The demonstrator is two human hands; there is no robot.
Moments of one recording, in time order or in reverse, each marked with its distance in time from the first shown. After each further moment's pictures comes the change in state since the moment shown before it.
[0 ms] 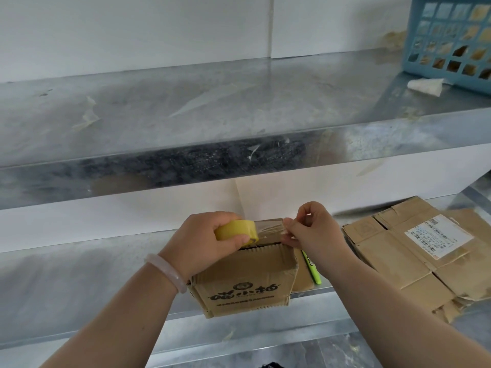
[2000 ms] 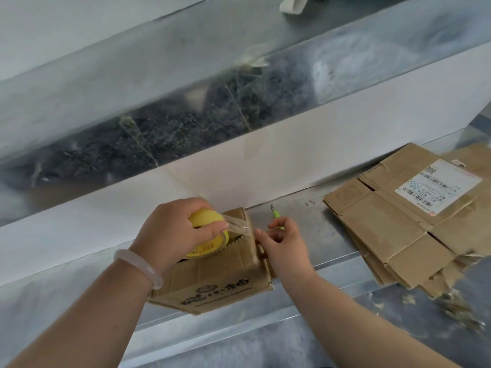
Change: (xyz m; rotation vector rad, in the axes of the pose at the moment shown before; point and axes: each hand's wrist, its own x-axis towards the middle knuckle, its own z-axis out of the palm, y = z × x) left_hand 0.038 0.049 0.025 0.222 -0.013 -0.096; right_hand 0.013 0.093 0.003 0.184 0.025 0.180
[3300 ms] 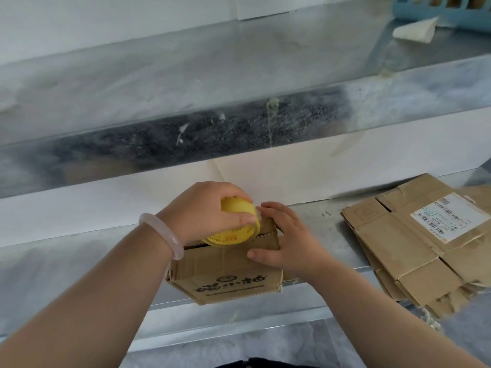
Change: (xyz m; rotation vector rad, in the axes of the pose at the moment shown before) left_hand 0.002 -0.012 -0.026 -0.077 -0.165 0.098; right_hand -0.003 -0.035 0.001 -0.652 -0.372 -0.580
